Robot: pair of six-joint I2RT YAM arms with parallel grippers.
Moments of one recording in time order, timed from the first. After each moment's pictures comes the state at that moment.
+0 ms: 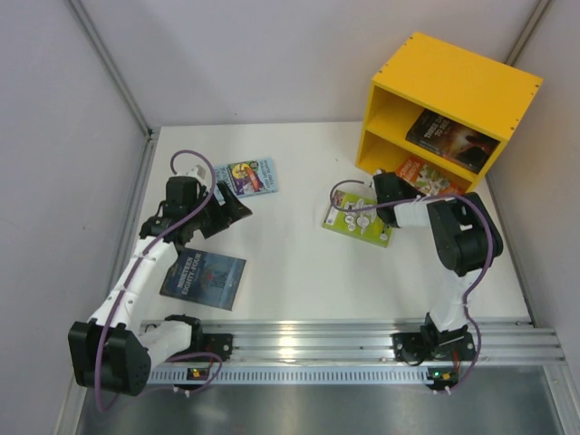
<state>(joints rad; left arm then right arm) -0.16 1.09 0.87 -0.49 0.28 -0.65 0.29 1.89 0.92 0.16 0.81 -0.80</state>
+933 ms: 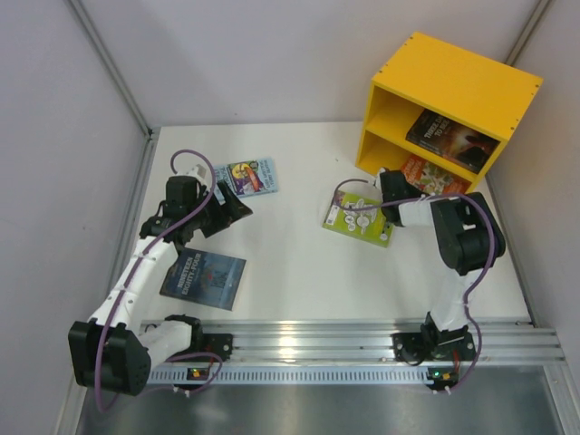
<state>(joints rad) -0.16 1.10 0.87 -0.48 0.29 -0.65 0.26 1.89 0.92 0.20 0.77 -0.86</state>
